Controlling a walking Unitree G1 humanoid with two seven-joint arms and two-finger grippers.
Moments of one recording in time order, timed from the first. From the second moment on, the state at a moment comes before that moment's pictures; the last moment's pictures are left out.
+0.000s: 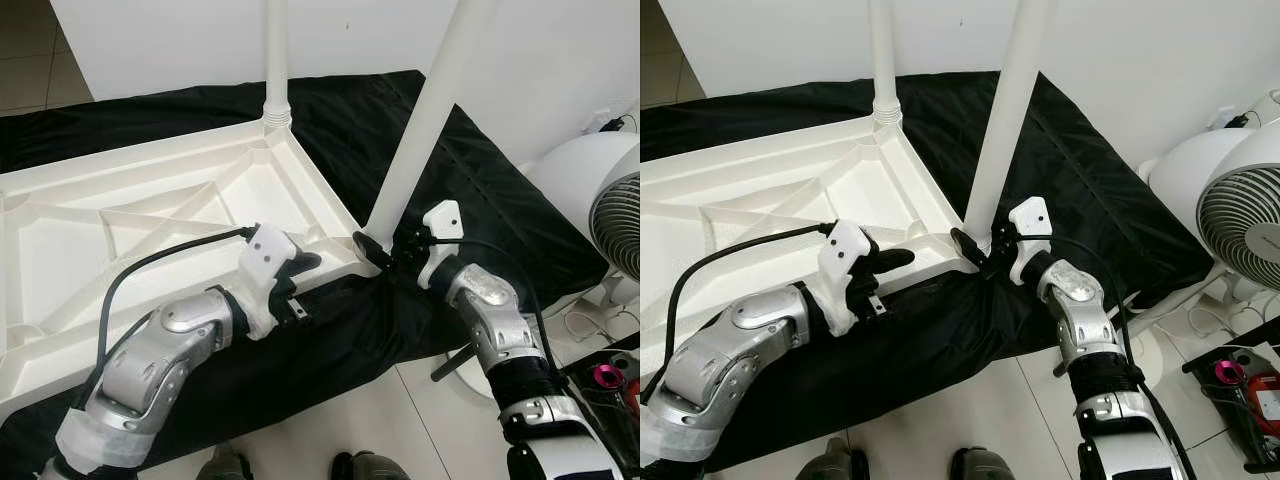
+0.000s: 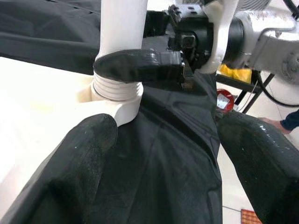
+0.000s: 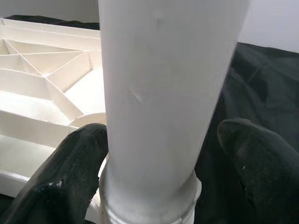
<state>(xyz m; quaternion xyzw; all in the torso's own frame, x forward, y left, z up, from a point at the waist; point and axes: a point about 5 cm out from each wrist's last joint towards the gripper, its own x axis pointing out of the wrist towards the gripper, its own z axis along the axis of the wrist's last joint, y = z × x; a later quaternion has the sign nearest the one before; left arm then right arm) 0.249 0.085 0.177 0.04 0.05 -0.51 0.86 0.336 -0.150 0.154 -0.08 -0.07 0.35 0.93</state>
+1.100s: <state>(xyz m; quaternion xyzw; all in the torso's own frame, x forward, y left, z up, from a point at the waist) 0.261 0.080 0.174 0.04 0.05 -0.44 0.89 0.351 -0.138 0.151 -0.05 -0.07 0.37 0.92</state>
